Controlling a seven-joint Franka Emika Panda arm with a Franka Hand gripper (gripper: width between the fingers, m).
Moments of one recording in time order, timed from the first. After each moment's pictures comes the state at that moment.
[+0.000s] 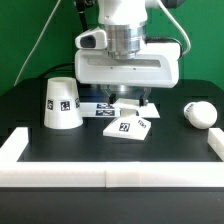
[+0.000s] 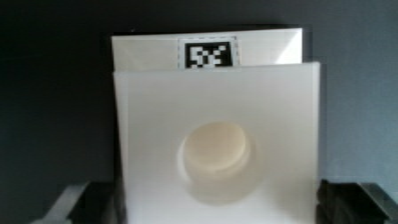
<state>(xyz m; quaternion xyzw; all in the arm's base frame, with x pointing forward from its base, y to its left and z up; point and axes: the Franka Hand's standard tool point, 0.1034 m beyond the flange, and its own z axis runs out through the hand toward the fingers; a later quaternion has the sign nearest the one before) 0.450 -0.009 0.058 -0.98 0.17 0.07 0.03</state>
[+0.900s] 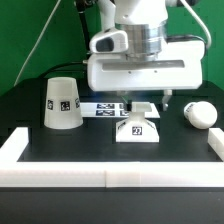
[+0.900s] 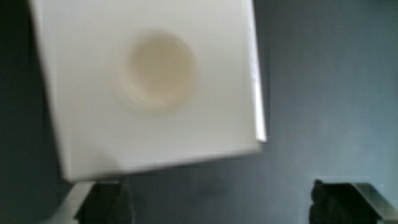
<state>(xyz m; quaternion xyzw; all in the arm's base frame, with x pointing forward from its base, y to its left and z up) 0.510 0.030 0.058 -0.99 0.08 0.06 0.05</state>
